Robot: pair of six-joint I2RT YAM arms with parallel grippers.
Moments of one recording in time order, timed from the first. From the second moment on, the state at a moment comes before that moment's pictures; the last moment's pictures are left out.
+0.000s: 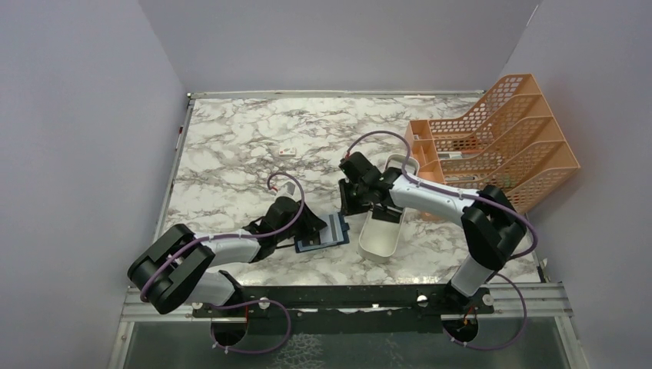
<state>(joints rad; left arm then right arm) -0.72 1.33 0.31 0.42 0.04 -1.06 0.81 1.67 1.12 -0.47 -0.03 0.56</state>
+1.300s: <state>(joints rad) -0.74 1.40 0.40 0.36 0.07 -1.05 0.82 1.75 1.06 -0.37 -0.09 0.62</state>
